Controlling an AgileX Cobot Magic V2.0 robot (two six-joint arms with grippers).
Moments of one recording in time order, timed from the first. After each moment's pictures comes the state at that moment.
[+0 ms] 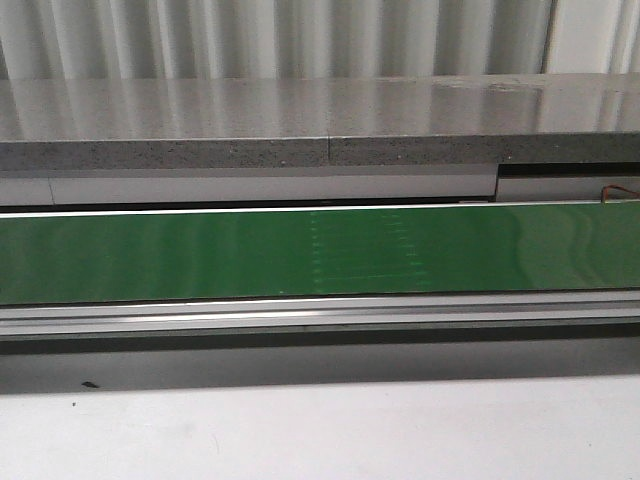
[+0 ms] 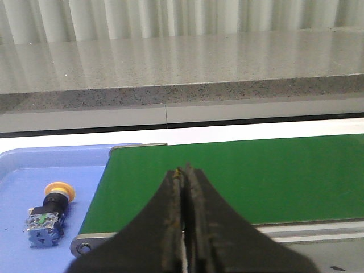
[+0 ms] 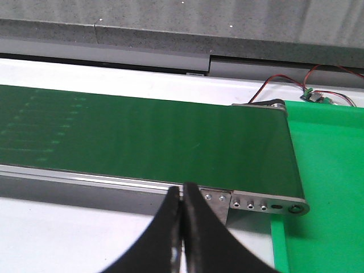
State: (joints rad) left arm -0.03 0.00 0.00 0.07 0.17 -0.03; right arm 0.16 0.20 -0.36 0.00 0.54 0.06
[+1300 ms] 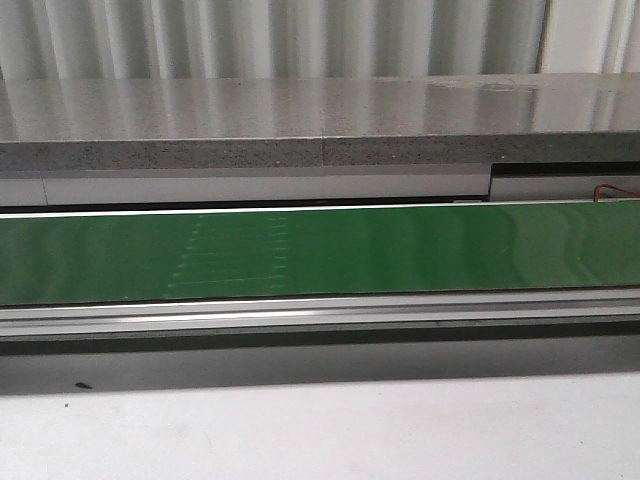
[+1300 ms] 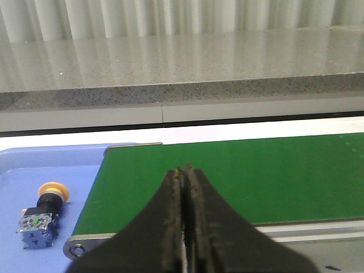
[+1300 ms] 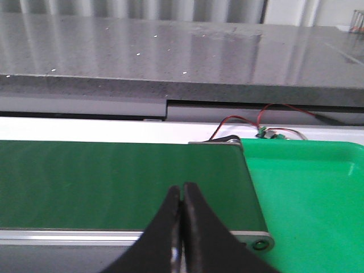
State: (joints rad) left arm -0.03 0.00 0.00 0.07 0.17 -0.03; right arm 0.00 0.16 -0.11 -0.02 0.10 0.06
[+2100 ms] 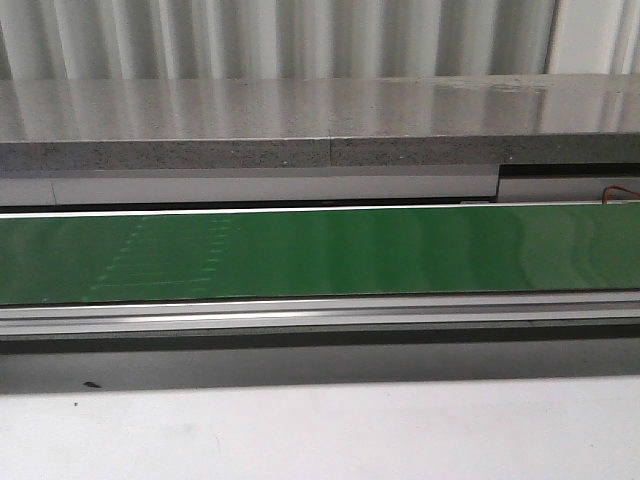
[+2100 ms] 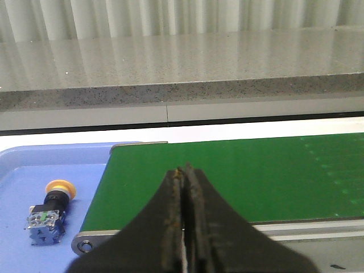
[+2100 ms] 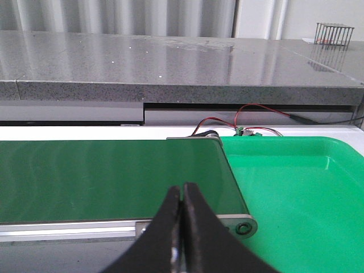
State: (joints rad) left arm -0.03 0.00 0.00 0.07 0.17 -0.03; right arm -0.07 -0.01 0.03 -0.02 0.08 0.06
